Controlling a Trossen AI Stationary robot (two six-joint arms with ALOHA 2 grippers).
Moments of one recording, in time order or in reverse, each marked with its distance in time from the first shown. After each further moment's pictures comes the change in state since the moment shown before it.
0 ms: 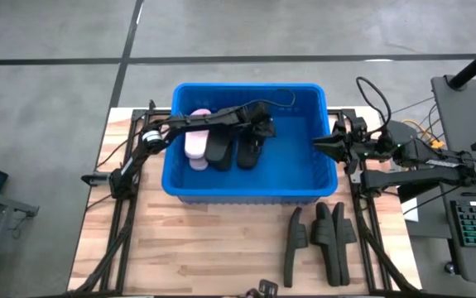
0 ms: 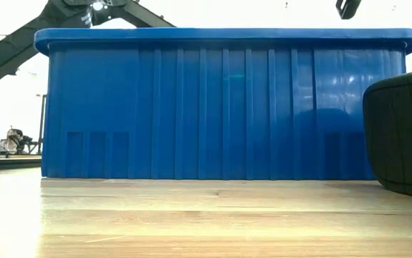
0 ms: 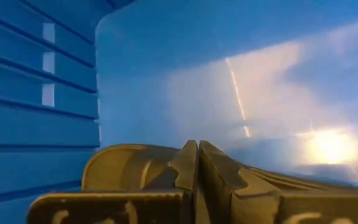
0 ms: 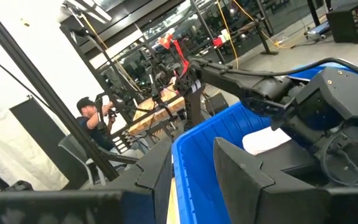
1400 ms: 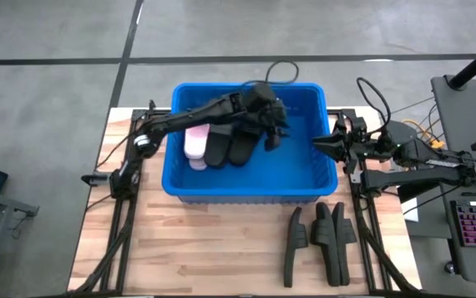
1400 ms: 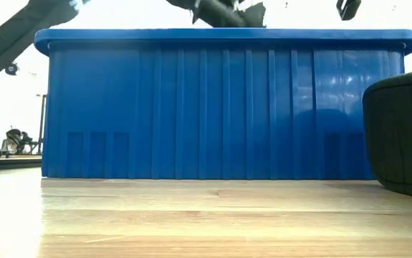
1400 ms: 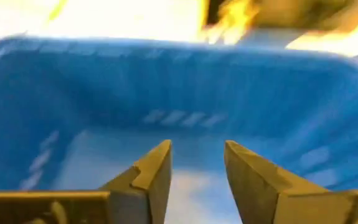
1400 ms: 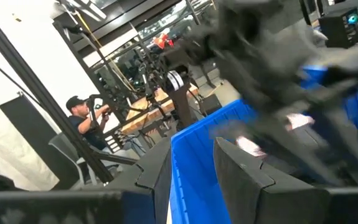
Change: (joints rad) left arm -0.090 -0.099 0.320 -0.120 0.269 -0.533; right arm 0.000 -0.001 0.000 -0.012 0.016 -0.027
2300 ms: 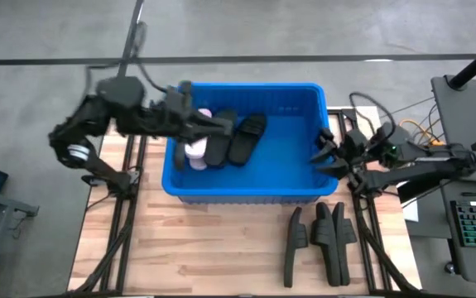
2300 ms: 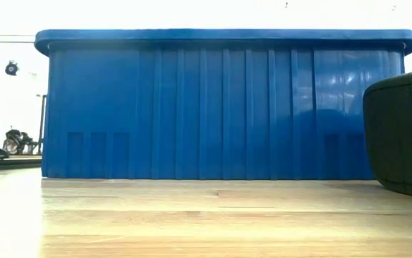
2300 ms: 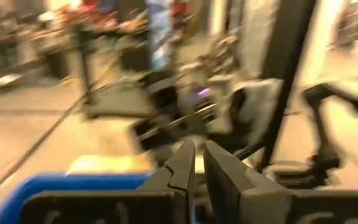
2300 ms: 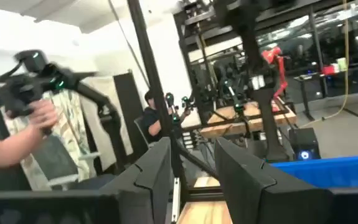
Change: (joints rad) left arm -0.367 -0.651 -0.005 -0.166 -0.295 -0.154; right arm 0.097 0.152 0.001 0.360 -0.329 -0.173
